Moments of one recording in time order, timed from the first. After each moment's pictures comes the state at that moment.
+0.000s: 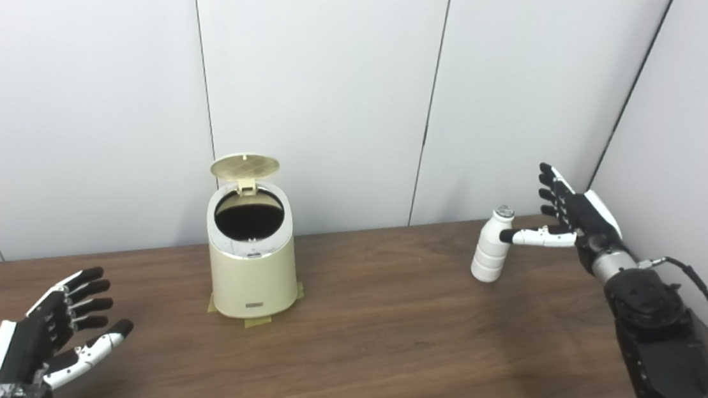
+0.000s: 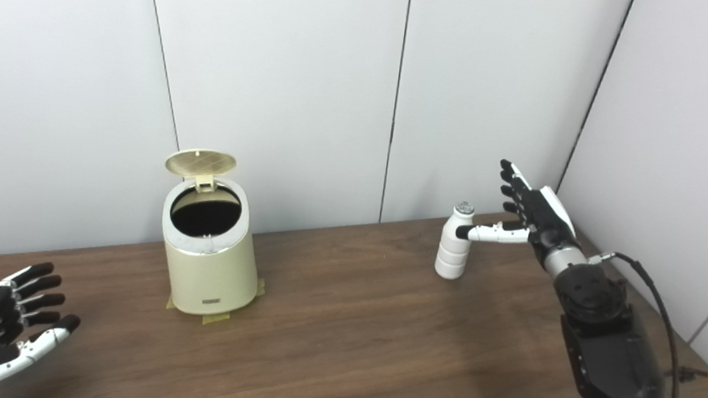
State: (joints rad) left arm -0.19 0.18 0.11 0.02 0.02 -0.01 -0.05; right arm -0.41 -0.57 -0.21 0.25 -0.04 0.21 0.13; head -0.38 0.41
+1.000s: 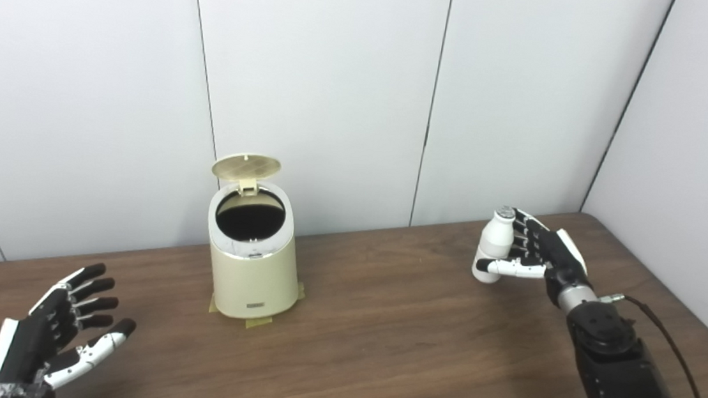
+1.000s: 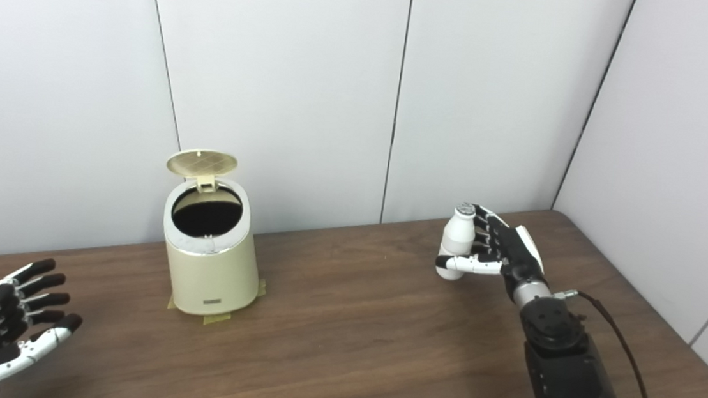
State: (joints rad) left arm -0.19 0.18 0.11 -0.01 -0.01 -0.01 -0.08; right arm -0.44 -0.46 -0.21 0.47 -0.03 0.08 0.03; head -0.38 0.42
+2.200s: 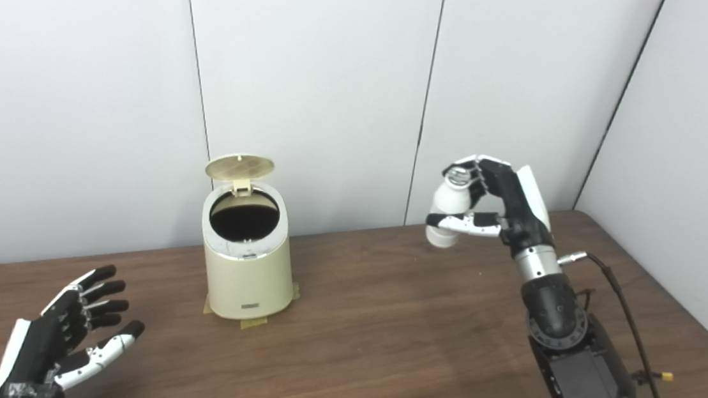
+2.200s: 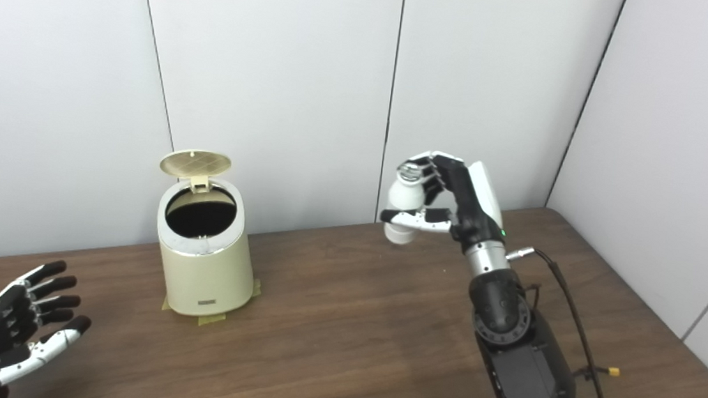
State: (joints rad) left arm -0.19 0.18 0.08 0.00 0.00 0.00 -0.08; right arm -0.49 -0.39 -0.01 0.13 -0.30 -0.12 -0.13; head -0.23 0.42
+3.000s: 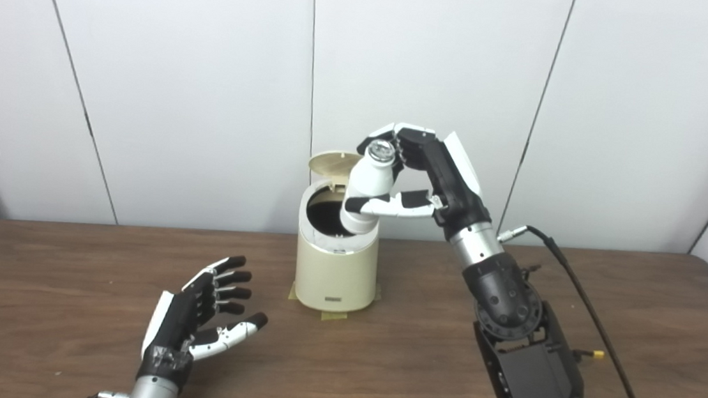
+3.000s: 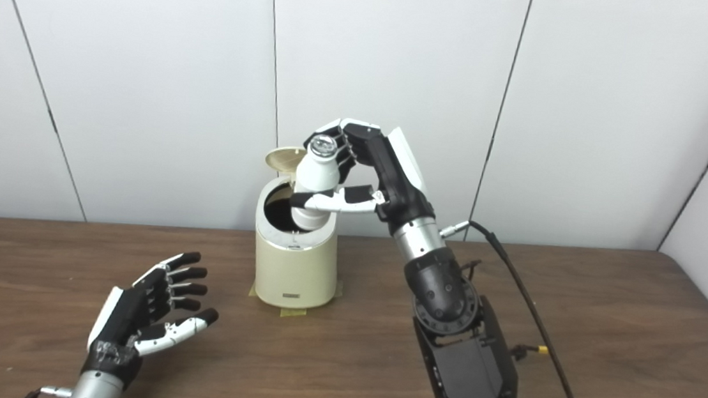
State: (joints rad) left arm -0.19 0.10 0.03 0.06 0.04 -0.05 -0.04; right arm -0.70 -0.08 0.12 0.11 -0.27 -0.04 0.02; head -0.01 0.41
